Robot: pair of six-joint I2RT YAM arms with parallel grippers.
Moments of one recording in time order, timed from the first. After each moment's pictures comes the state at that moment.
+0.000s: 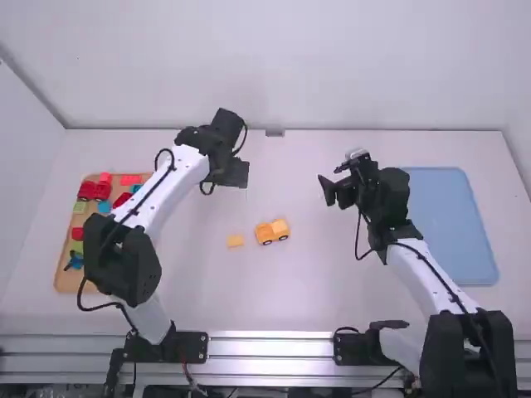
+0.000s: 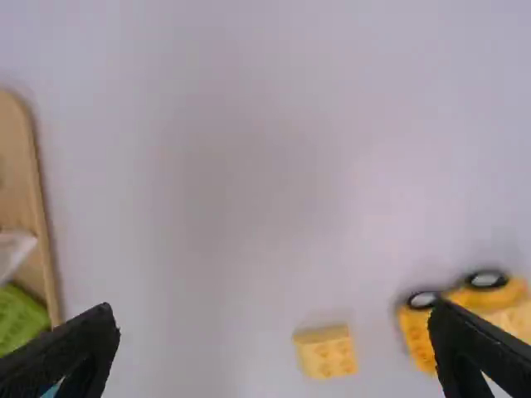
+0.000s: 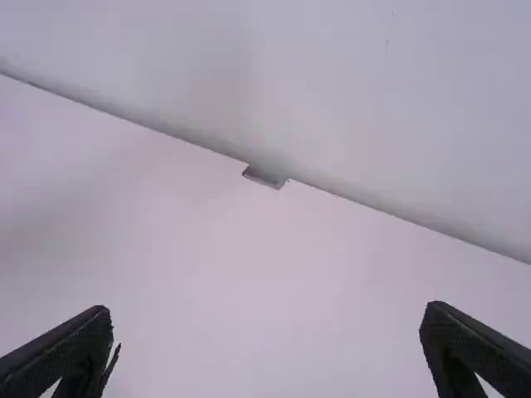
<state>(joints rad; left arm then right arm) -0.32 1.80 1.62 -1.07 -0.18 -0.24 0.10 1.28 0.65 0.28 -0.38 -0.19</state>
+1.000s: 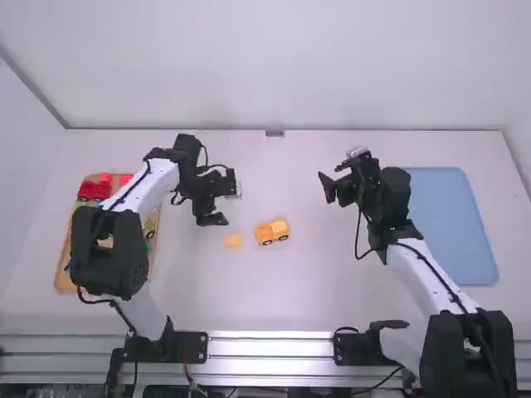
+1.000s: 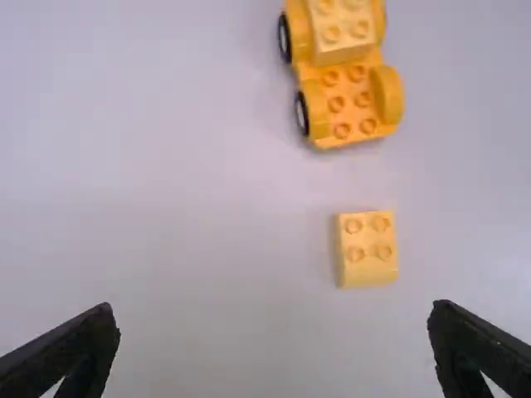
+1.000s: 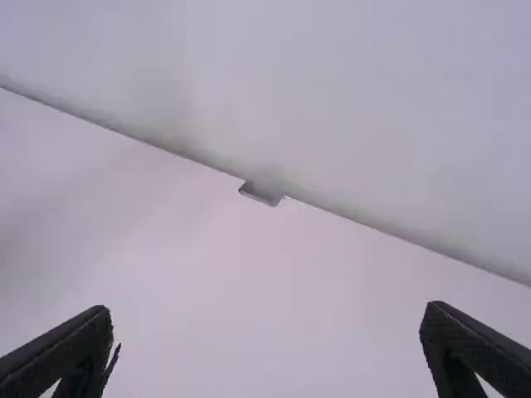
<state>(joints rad) -0.07 1.80 1.31 -0.94 0.51 1.32 0.10 1.28 0.65 0.32 -0.38 -0.19</state>
